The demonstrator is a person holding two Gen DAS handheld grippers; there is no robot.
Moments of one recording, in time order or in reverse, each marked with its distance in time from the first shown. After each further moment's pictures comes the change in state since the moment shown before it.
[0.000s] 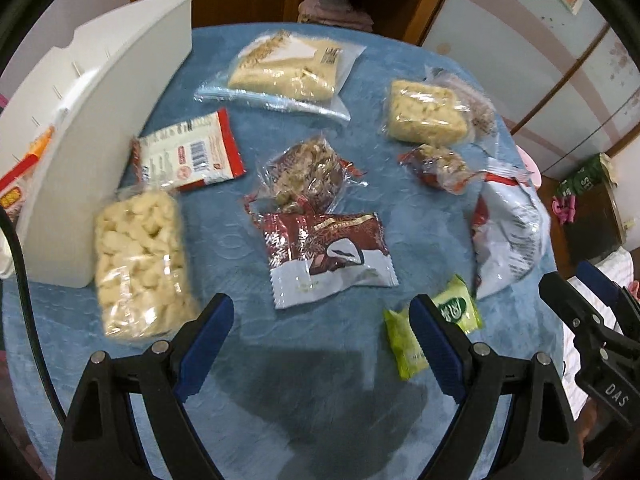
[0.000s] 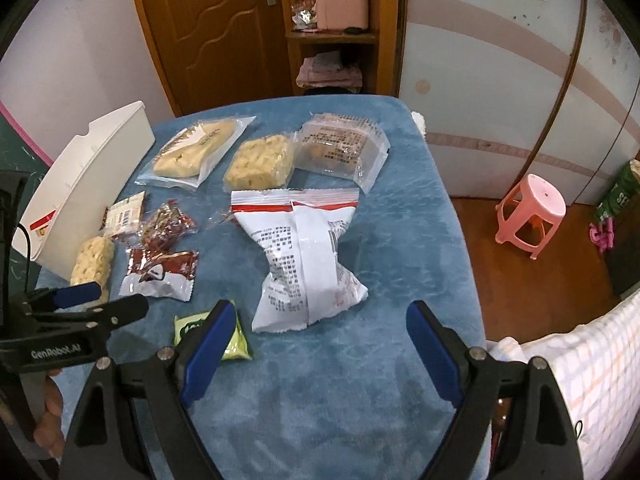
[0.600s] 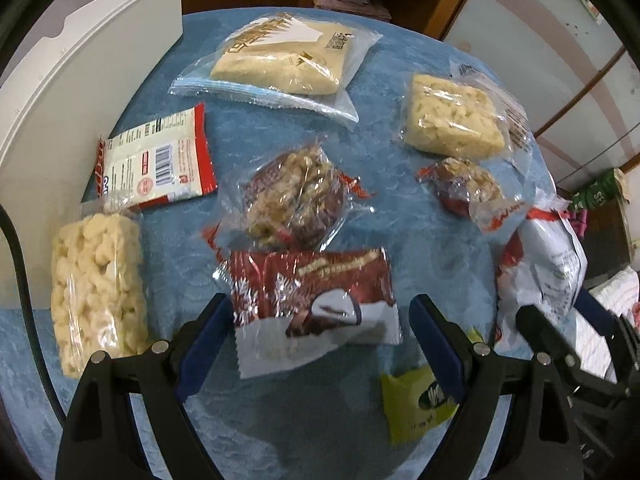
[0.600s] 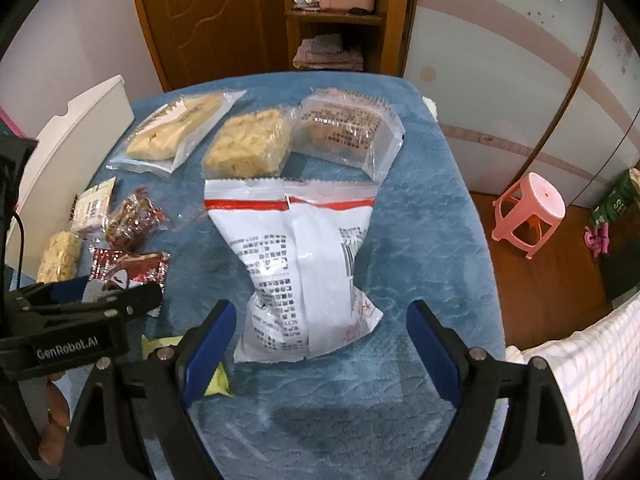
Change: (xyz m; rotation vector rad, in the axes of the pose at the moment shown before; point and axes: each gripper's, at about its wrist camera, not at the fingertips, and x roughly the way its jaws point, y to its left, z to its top) left arm 0.046 -0.013 0.027 -0.054 0.009 0.041; right arm 0.047 0.008 0.010 -0.022 0.068 -0.035
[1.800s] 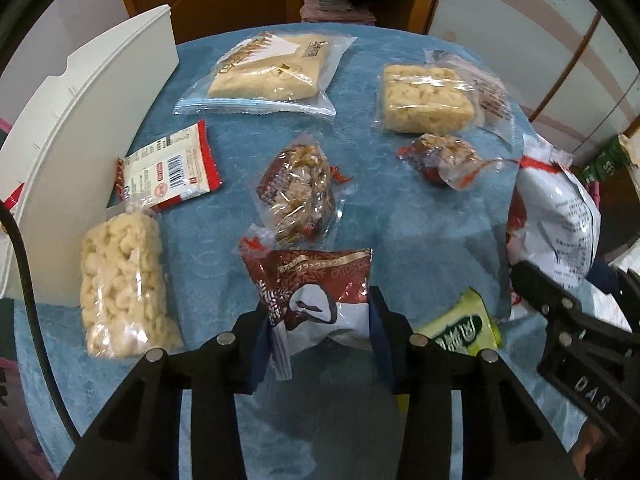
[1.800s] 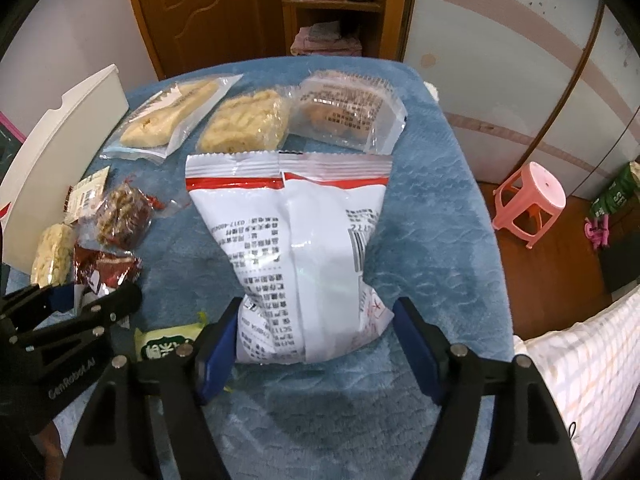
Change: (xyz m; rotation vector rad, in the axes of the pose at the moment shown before) left arm -0.023 -0.022 -0.021 0.122 -0.047 0.066; right arm -0.003 0.004 -0.005 0.008 0.019 -0.011
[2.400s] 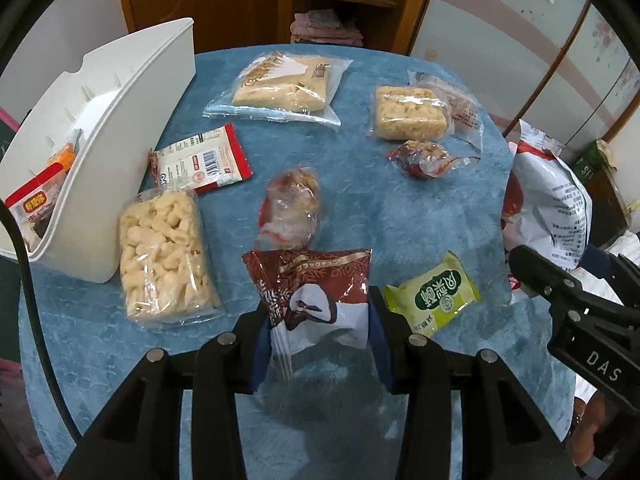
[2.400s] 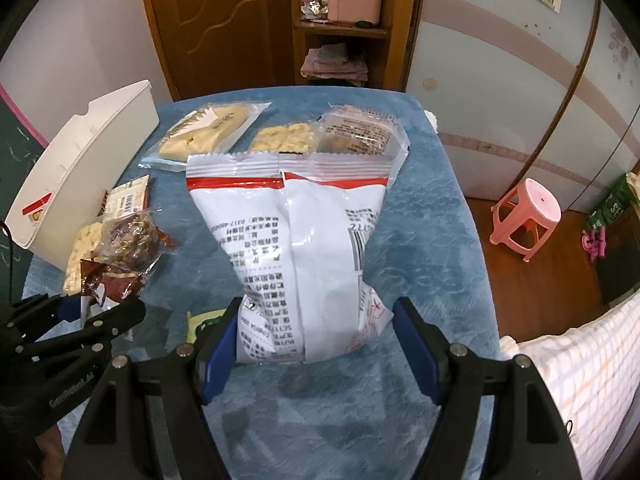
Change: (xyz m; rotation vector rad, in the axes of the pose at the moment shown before) left arm -0.049 0.036 -0.033 0.005 -0.062 -0.080; right arm -0.048 0.018 -0.013 -0.019 -0.066 0.009
